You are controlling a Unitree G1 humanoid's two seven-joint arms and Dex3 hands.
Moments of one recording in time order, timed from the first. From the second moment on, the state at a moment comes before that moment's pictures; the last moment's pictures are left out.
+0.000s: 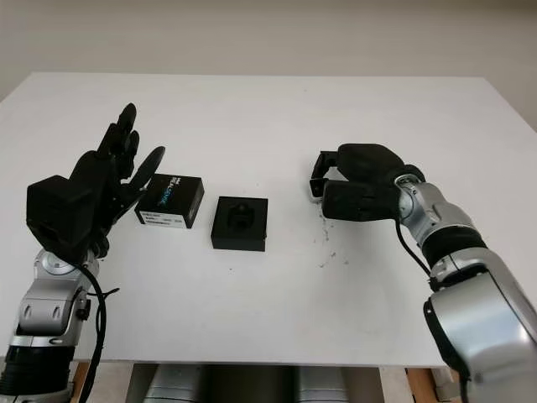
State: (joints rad) left arm -0.30 0.25 0.12 -0.06 0.08 0.20 -0.05; right arm -0.94 -0.55 0.39 1.19 -0.55 -0.43 0.01
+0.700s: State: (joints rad) left arm -0.30 0.25 0.12 -0.06 0.08 0.21 -0.05; right arm -0.87 -0.51 0.21 1.12 -0.35 -0.38 0.05
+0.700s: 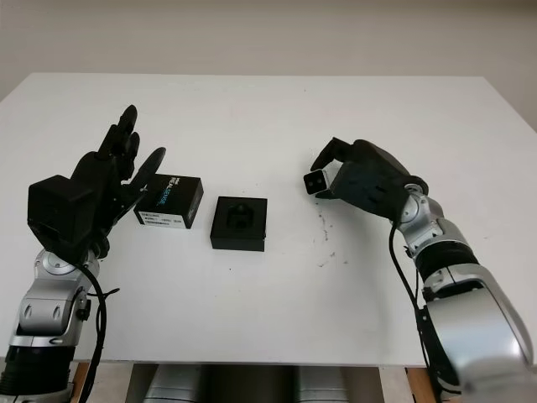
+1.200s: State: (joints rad) left arm -0.29 0.26 0.12 -0.06 0.08 0.21 -0.07; right arm -0.74 -0.42 0.07 0.88 -0.17 -0.29 0.11
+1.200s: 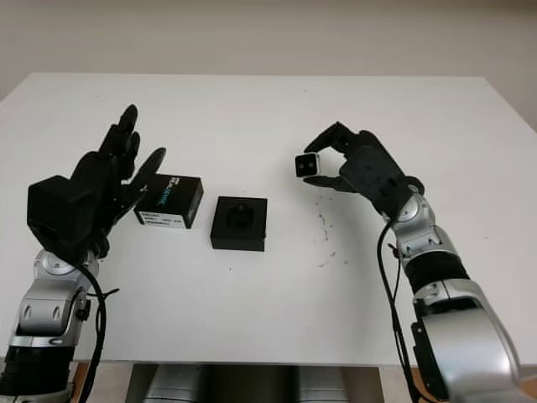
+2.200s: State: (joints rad) left arm -0.27 0.26 0.12 -0.09 0.07 0.22 -0.07; right arm -0.37 -0.17 0.04 0.15 0.04 0.25 0.17
